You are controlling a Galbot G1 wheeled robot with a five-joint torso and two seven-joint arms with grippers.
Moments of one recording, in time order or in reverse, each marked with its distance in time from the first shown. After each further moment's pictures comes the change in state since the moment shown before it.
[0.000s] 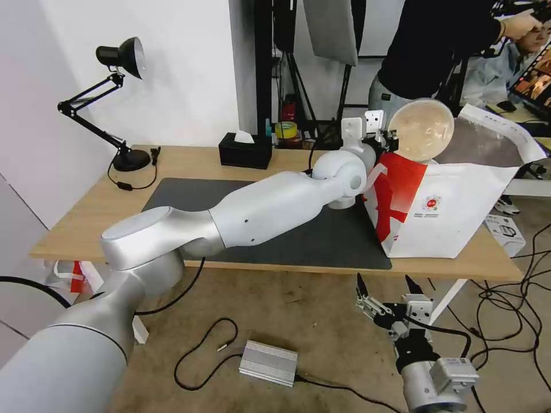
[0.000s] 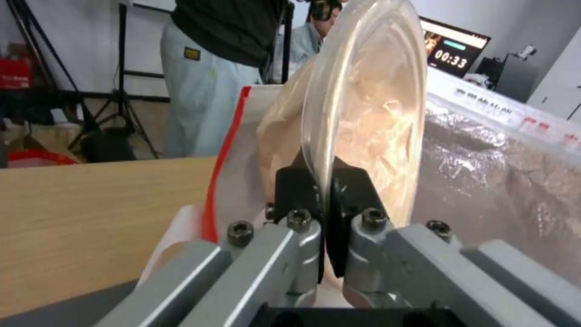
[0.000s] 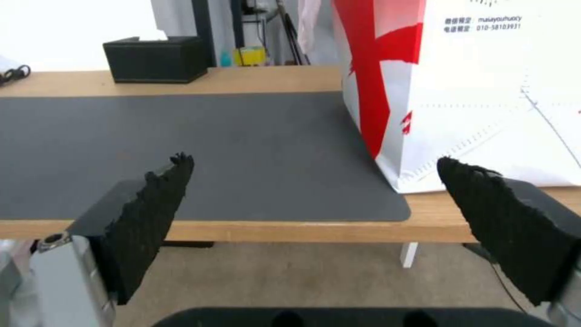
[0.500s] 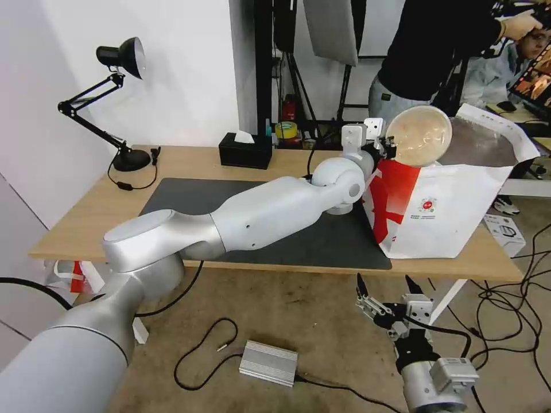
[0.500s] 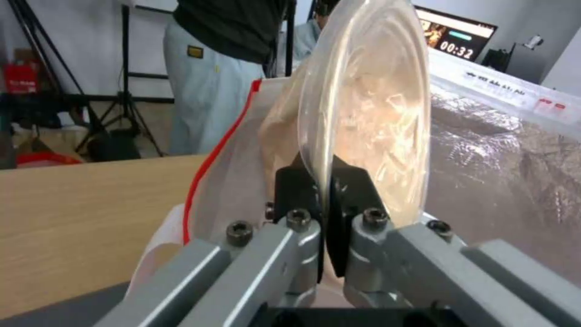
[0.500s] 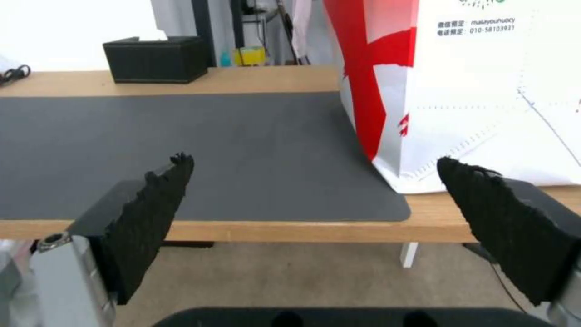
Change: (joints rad) left arm 0.007 0.000 0.012 0.009 0.024 -0.001 0.004; right arm 0.000 0.000 0.000 0.000 0.000 0.000 0.000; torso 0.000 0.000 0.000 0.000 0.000
